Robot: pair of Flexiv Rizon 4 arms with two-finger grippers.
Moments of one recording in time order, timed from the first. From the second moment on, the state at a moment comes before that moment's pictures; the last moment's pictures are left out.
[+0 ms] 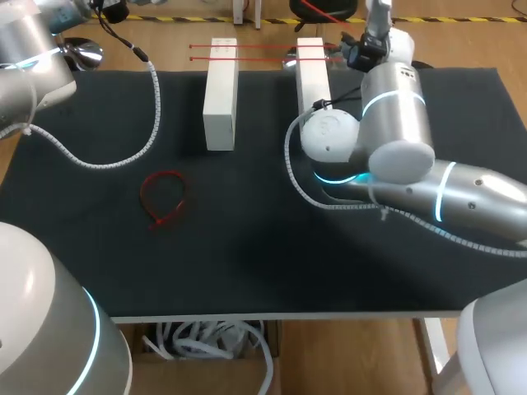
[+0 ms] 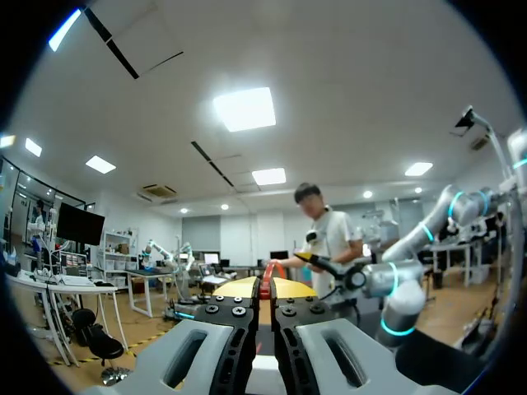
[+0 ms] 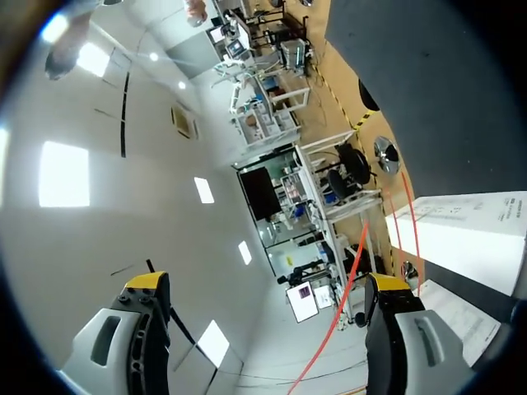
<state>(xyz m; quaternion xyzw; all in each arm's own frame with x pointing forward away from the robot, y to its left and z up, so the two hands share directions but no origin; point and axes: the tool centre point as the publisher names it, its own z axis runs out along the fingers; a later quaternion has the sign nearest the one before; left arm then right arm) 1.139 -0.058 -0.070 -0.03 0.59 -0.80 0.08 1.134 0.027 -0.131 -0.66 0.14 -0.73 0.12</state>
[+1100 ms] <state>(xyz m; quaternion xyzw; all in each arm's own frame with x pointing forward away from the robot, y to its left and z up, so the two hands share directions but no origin) 1.139 -0.058 -0.070 -0.03 0.59 -0.80 0.08 1.142 0.036 -0.126 -0.65 0.13 -0.74 0.10</state>
